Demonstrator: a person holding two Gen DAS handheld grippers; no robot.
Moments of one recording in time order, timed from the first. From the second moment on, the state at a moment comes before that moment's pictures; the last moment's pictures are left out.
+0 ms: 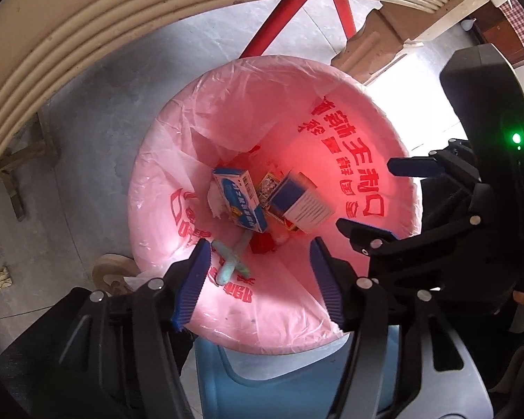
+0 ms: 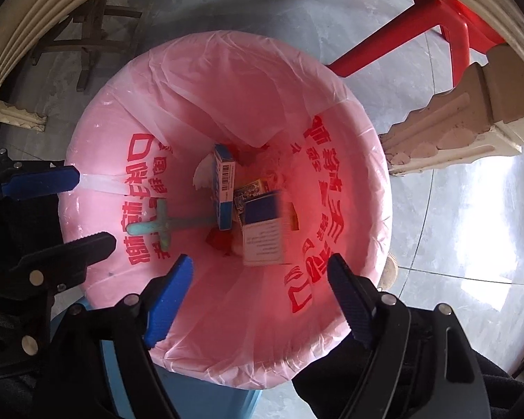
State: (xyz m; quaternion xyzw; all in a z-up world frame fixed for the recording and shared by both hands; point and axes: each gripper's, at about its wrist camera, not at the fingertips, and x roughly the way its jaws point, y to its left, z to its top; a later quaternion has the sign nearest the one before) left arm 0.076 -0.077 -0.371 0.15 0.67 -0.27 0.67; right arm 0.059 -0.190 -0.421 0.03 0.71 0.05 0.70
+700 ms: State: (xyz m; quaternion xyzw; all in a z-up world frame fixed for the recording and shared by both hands) left arm 0.041 -0.095 -0.250 0.14 0.57 -0.24 0.77; right arm 0.036 -0.226 -0.297 0.04 0.61 -0.03 0.79
